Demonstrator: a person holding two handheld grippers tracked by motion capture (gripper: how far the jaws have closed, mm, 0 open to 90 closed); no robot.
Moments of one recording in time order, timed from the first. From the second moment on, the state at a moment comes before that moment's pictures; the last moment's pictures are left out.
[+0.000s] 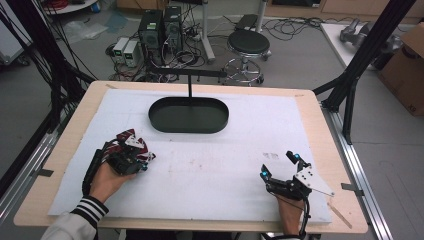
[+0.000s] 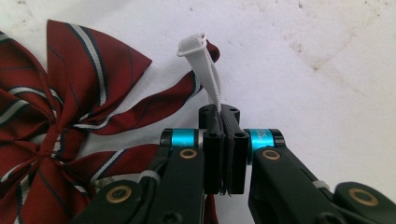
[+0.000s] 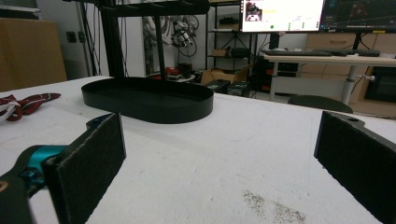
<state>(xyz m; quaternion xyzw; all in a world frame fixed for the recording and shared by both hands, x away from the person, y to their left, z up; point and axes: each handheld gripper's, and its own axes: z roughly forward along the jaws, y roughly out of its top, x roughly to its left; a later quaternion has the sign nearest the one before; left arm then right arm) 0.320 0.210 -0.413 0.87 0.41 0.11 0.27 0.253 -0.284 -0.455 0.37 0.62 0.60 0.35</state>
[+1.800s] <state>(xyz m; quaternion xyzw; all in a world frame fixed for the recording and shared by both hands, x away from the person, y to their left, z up) 0.377 0.206 -0.286 0.72 0.36 0.24 0.54 0.252 -0.284 -0.455 0.37 0.62 0.60 0.35</state>
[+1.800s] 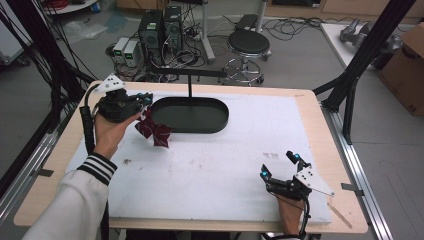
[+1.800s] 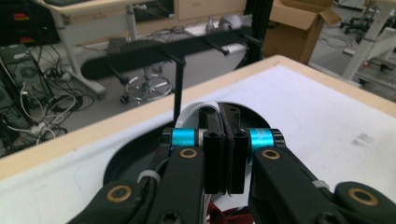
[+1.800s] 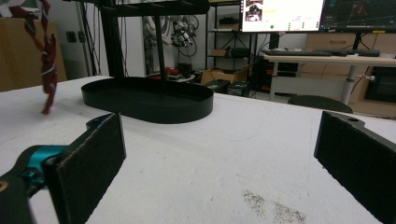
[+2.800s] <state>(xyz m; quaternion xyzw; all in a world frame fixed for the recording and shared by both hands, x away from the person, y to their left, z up) 0.449 0.192 -0.265 0.69 0.39 0.30 0.53 0.253 -0.284 -0.455 0.37 0.61 0.60 0.35</state>
